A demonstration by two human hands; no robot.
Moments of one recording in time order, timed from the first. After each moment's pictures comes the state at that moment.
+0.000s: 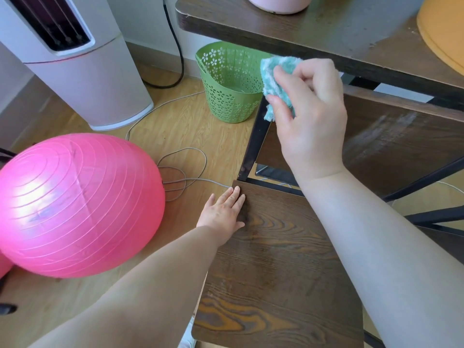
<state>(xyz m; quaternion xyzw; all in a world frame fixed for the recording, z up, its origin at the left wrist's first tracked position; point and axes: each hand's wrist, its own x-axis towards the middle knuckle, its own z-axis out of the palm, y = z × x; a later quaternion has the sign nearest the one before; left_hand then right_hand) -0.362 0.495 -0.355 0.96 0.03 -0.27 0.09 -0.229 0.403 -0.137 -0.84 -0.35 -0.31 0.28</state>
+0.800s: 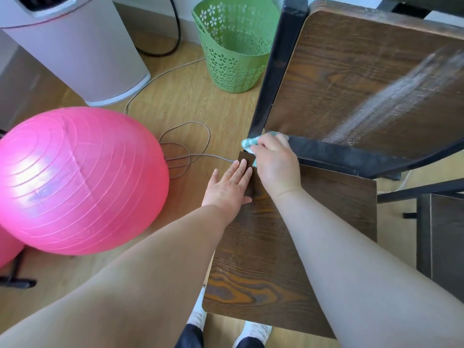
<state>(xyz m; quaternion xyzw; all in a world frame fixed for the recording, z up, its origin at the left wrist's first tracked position) -0.367 0.491 -0.371 0.96 0.05 -0.27 0.08 -0.274 0.385 -0.315 -0.92 -0.34 -0.10 0.17</state>
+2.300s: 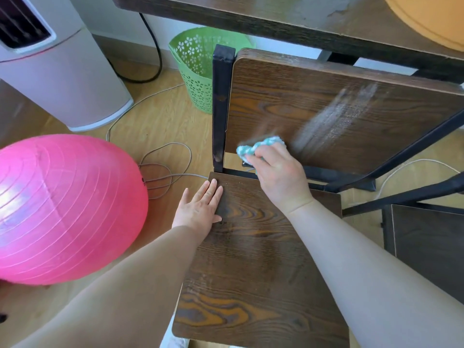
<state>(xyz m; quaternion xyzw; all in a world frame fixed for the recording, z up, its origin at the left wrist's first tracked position) -0.364 0.485 -0.366 0.95 0.06 -0.30 0.02 -0.234 0.316 -0.272 -0.86 -0.45 -0.17 0.16</state>
